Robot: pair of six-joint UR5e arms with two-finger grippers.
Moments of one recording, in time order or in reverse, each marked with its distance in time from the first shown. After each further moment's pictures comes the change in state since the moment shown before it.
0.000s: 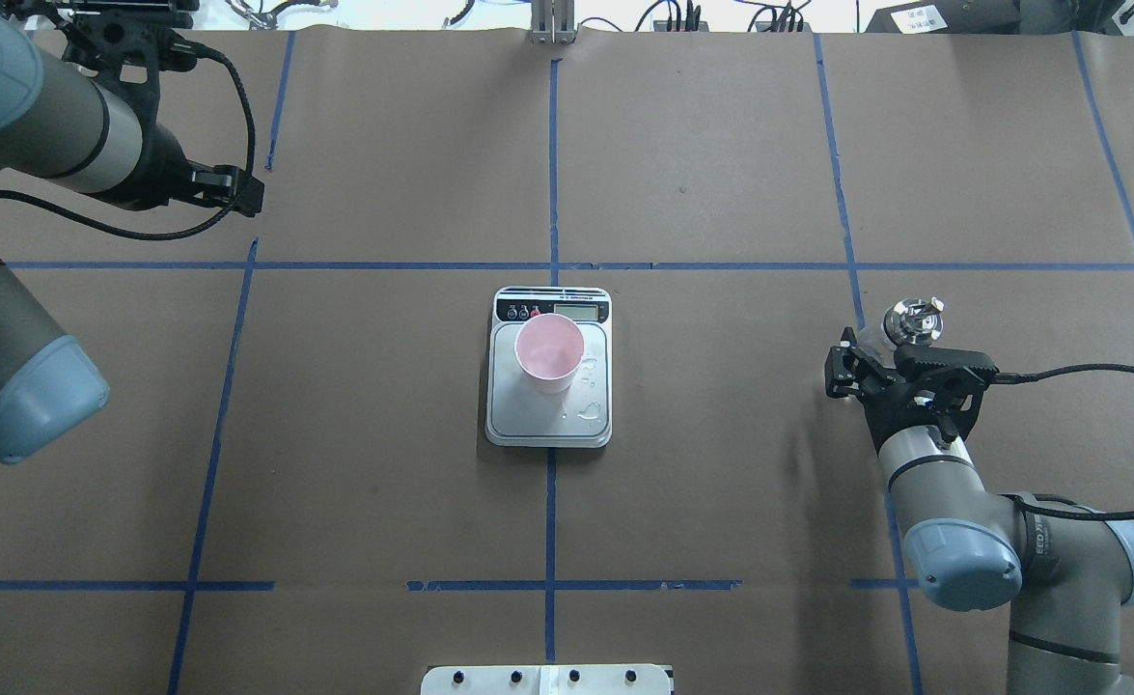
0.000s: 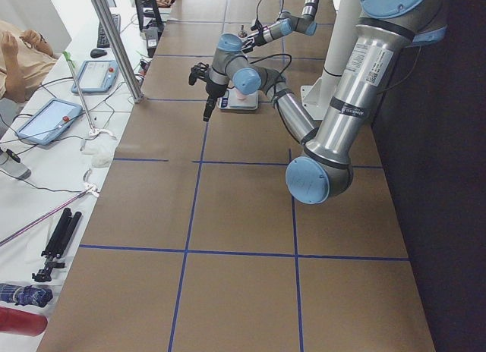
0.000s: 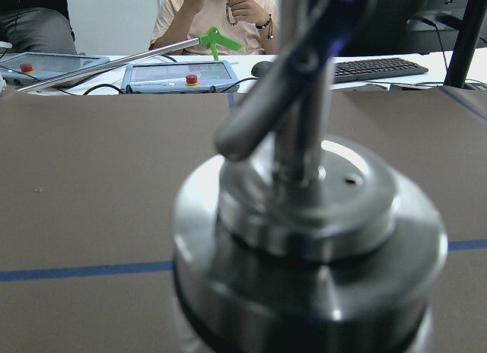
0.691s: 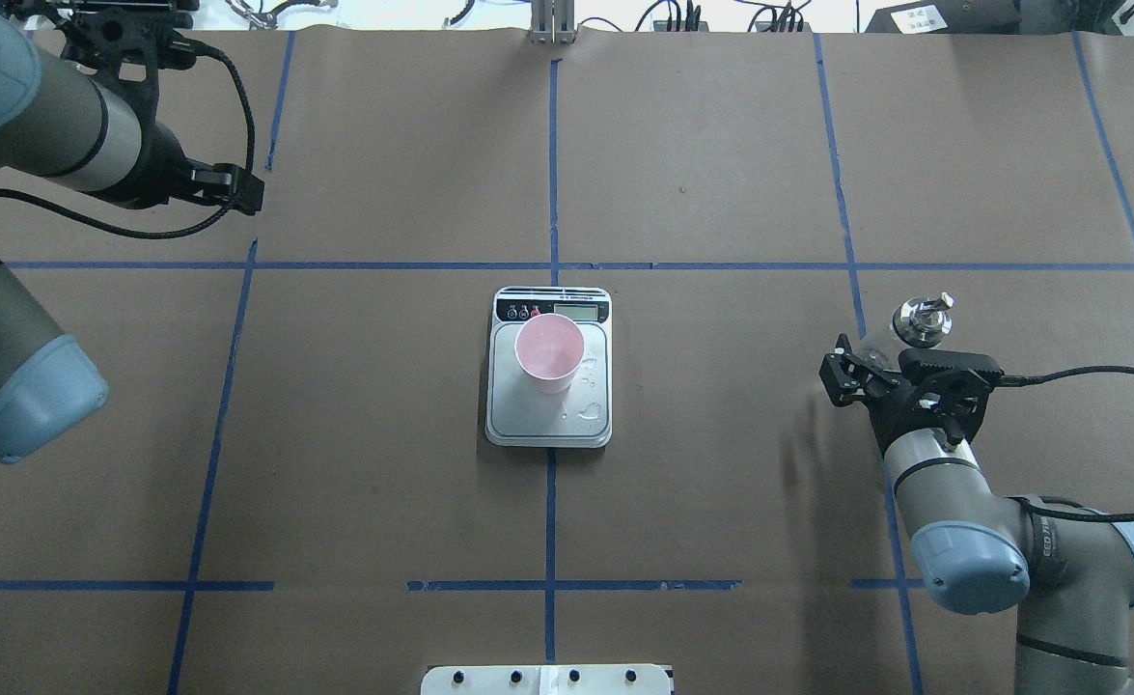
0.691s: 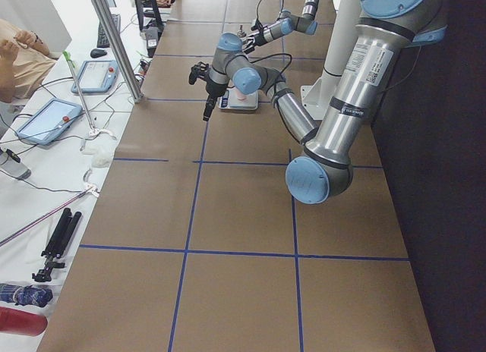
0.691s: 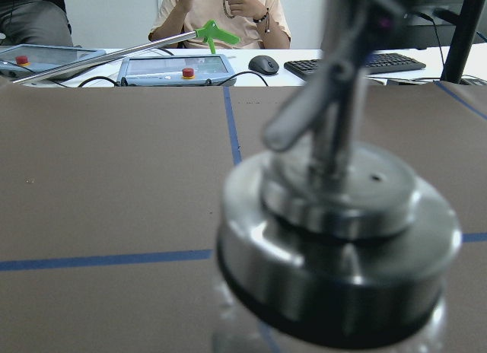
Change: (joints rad) left arm -0.001 -0.001 -0.002 0.000 0.000 -0.002; right arm -0.006 -0.015 0.011 0.002 0.007 0.005
